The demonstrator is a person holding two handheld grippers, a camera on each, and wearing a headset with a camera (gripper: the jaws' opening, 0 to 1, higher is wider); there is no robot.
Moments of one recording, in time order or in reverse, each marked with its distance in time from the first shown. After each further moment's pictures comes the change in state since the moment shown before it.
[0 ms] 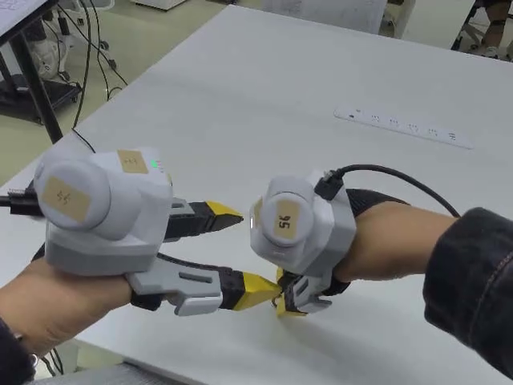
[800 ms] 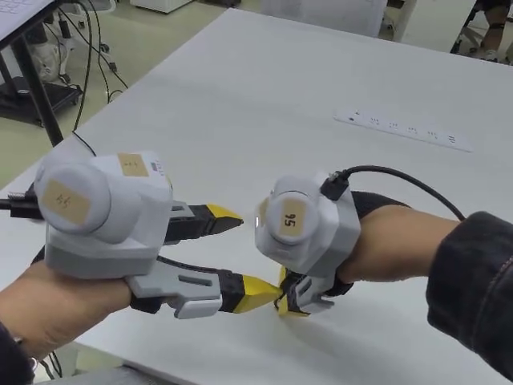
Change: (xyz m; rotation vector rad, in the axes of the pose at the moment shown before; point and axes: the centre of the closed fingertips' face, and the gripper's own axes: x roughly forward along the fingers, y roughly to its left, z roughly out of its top) left arm -0.001 0.000 0.001 0.001 0.000 -0.002; right arm -0.001 -0.002 -0.005 0.038 -0.010 0.003
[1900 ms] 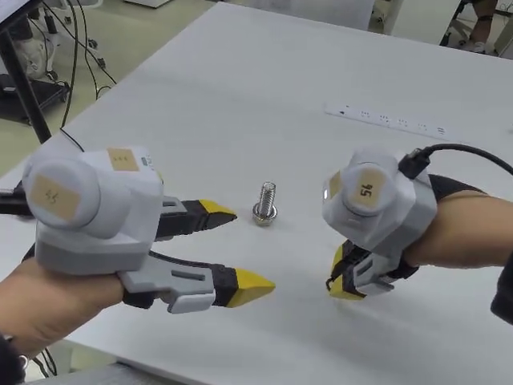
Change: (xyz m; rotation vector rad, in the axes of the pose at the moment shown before) left arm 0.003 0.000 0.001 0.001 0.001 -0.008; right arm -0.040 -0.008 -0.070 0.185 0.020 -0.068
